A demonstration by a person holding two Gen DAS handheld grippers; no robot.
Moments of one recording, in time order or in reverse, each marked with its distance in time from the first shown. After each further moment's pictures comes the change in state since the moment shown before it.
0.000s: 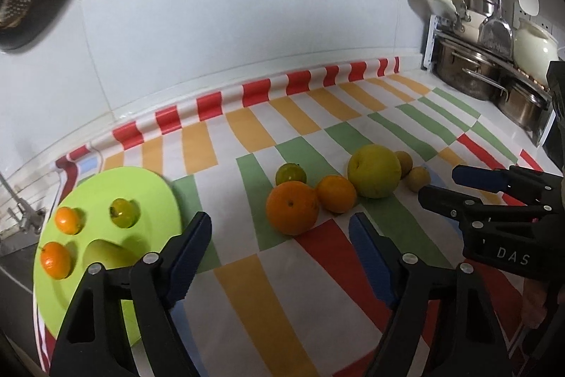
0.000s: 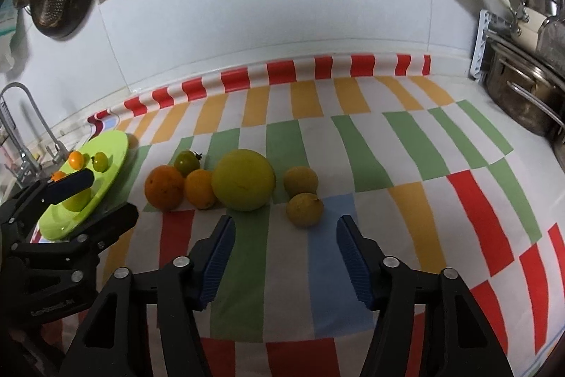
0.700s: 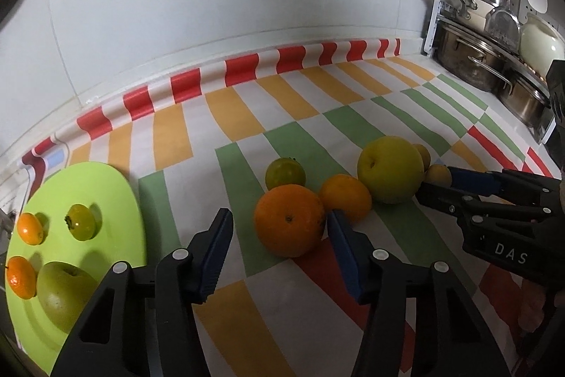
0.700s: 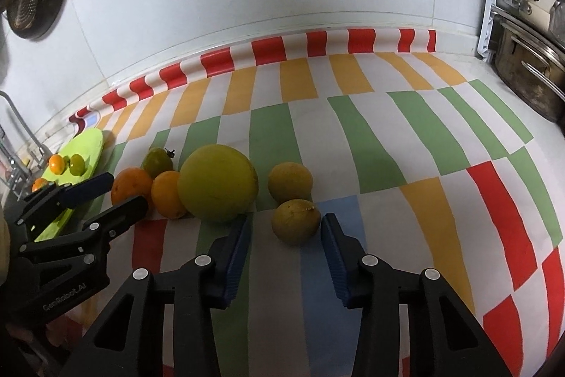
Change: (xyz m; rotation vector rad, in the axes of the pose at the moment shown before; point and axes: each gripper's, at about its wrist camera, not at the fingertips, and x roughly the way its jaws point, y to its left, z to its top) left arm 0.047 0.002 0.007 -0.008 0.085 -0.061; right arm 0.042 -0.008 0.004 0.039 0.067 -0.002
